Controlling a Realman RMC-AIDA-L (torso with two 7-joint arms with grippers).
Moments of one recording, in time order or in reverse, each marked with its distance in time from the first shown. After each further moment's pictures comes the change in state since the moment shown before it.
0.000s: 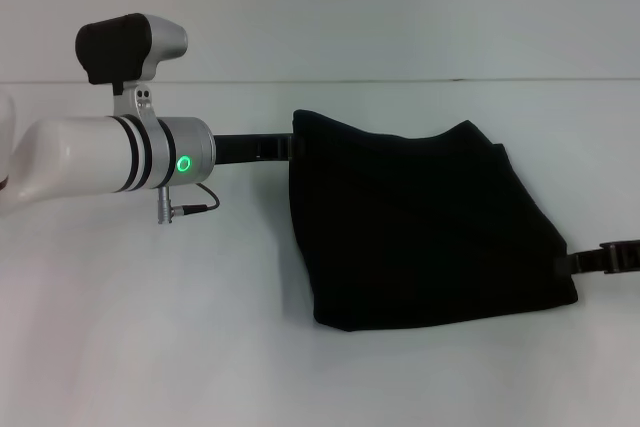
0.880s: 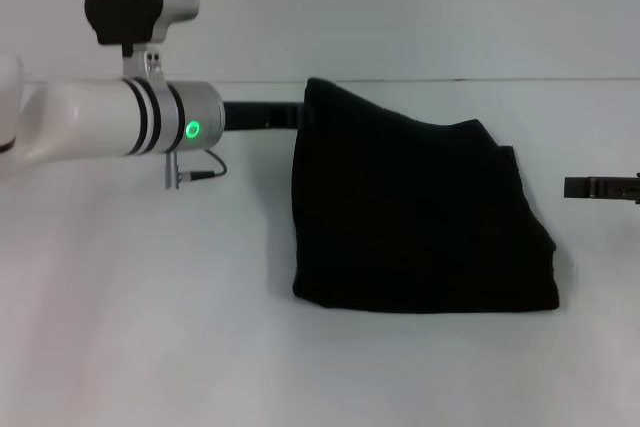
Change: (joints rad) left arm -0.059 0.021 0.002 0.001 0.006 -0.005 0.000; right arm -0.020 0.002 0.161 -0.078 0.071 -0.014 -0.075
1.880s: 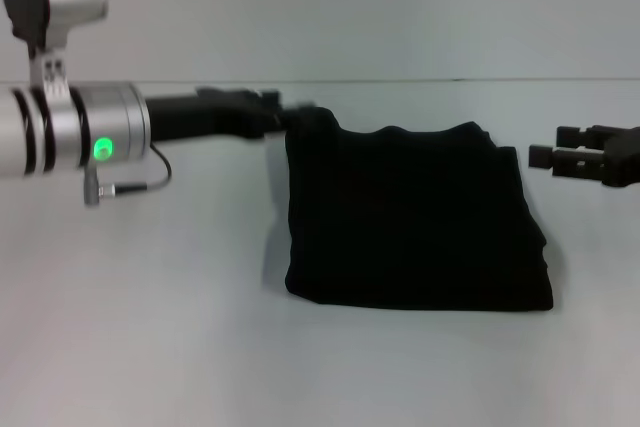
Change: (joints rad) left arm 0.236 -0.043 -0.003 0.410 -0.089 0.450 0.149; right arm 0.008 0.047 -0.003 -0.001 0.150 -0.002 -0.381
